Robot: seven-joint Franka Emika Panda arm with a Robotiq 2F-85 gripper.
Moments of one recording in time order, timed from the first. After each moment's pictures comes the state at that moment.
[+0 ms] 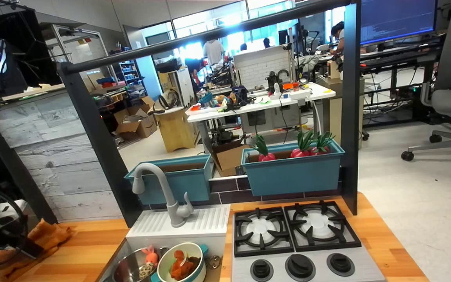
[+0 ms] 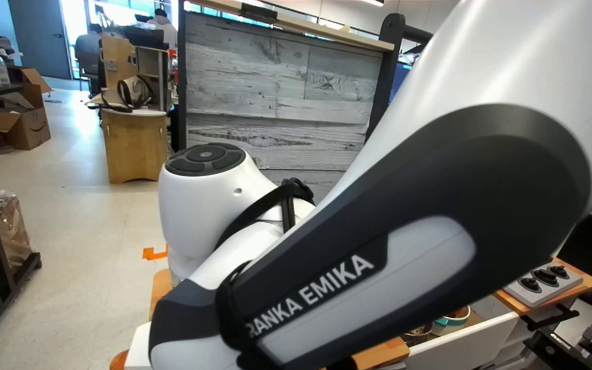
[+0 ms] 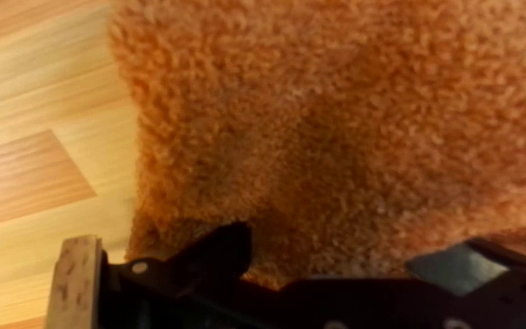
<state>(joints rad) 0.82 1.44 -0.20 -1.06 -0.03 2.62 1.09</state>
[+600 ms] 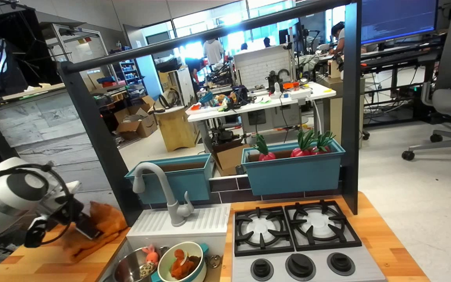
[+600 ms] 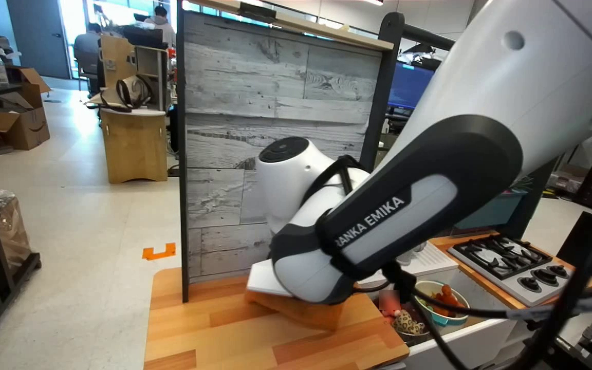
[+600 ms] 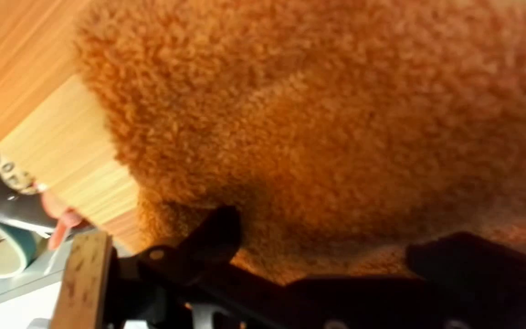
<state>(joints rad) 0.73 1.42 -0.38 -1.14 -0.03 2.49 1.24</state>
